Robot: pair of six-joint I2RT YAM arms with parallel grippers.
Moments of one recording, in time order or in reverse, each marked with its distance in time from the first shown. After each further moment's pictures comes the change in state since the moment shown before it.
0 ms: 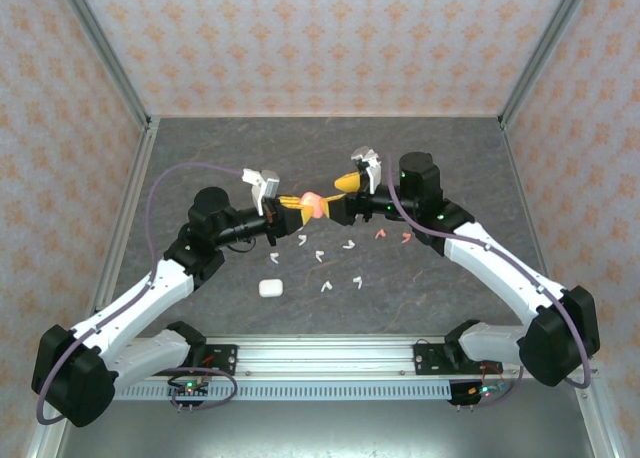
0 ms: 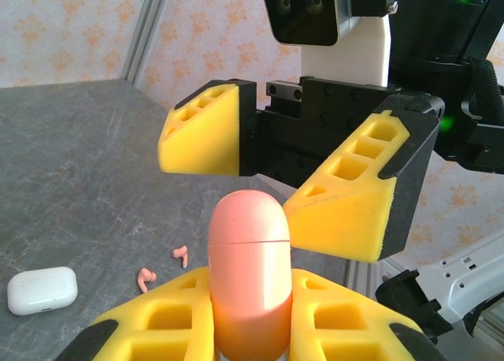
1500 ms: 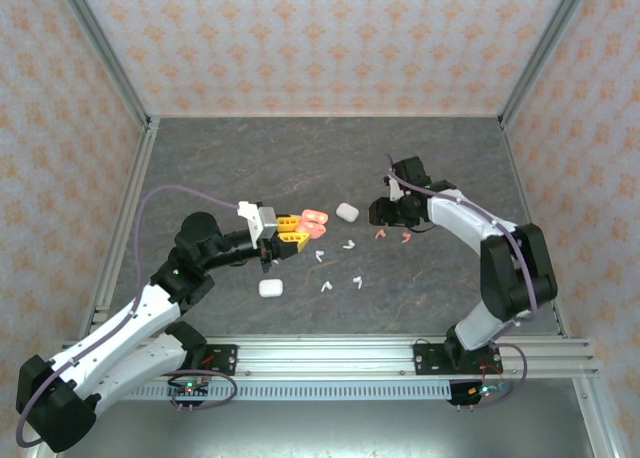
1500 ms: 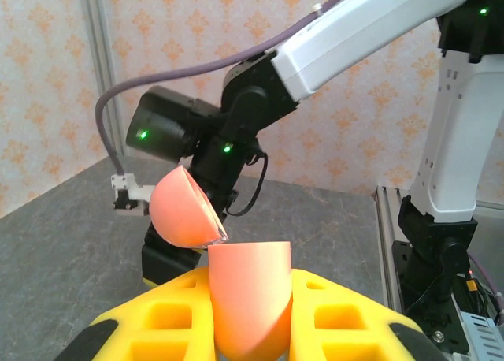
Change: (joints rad) left arm -0.090 -0.201 -0.104 -0.015 -0.002 0.417; right arm -0.204 0.392 0.092 -0.539 0.496 0.090
